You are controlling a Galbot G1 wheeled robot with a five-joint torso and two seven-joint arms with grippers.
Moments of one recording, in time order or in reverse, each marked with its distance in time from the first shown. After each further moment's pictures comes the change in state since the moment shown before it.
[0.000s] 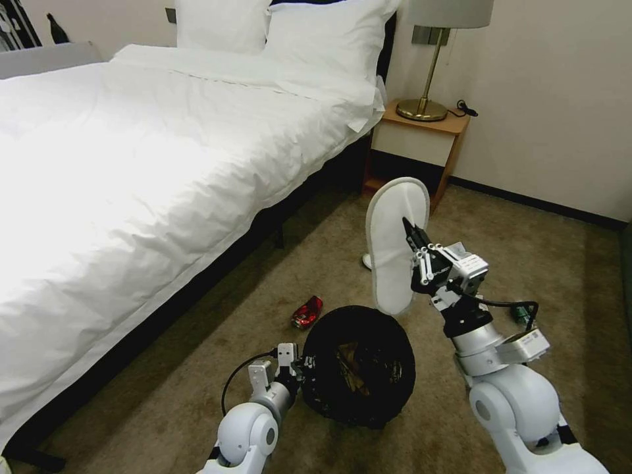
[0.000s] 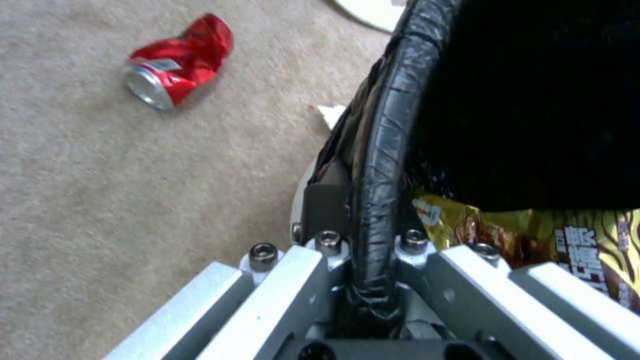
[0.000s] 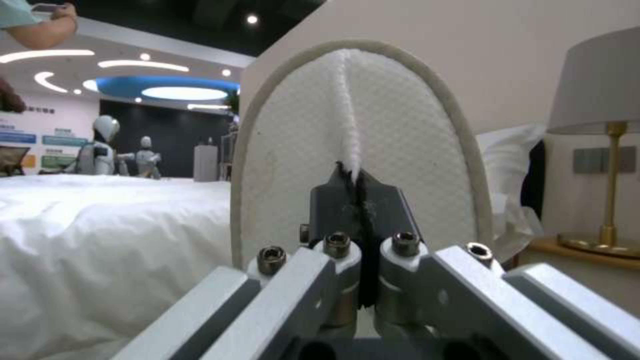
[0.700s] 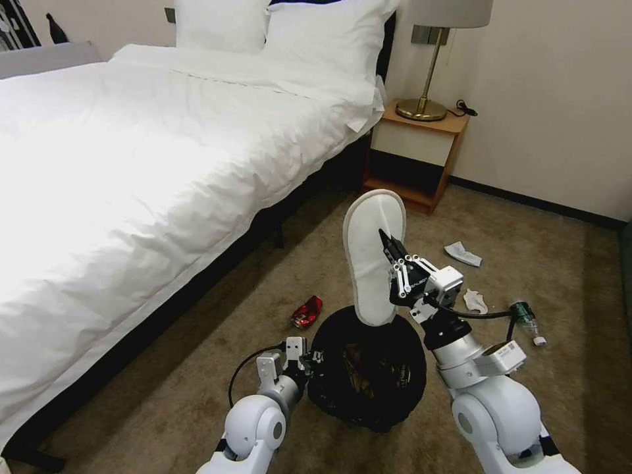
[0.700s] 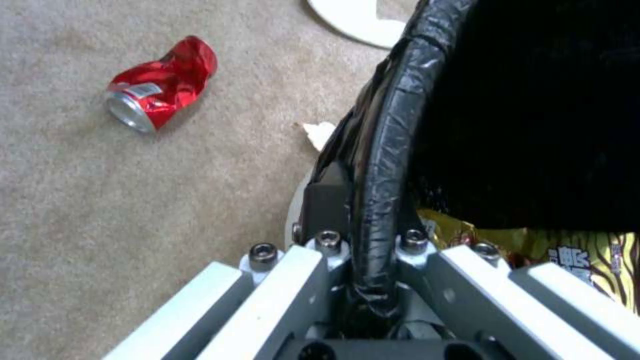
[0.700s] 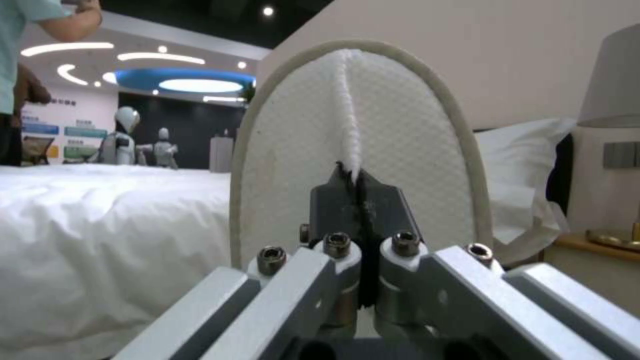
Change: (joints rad) left arm -0.029 -0.009 0.014 -0.011 -0.003 0.003 -0.015; right arm -0.035 0.030 -0.045 0.025 -0.068 -0.012 -0.018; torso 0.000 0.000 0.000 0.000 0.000
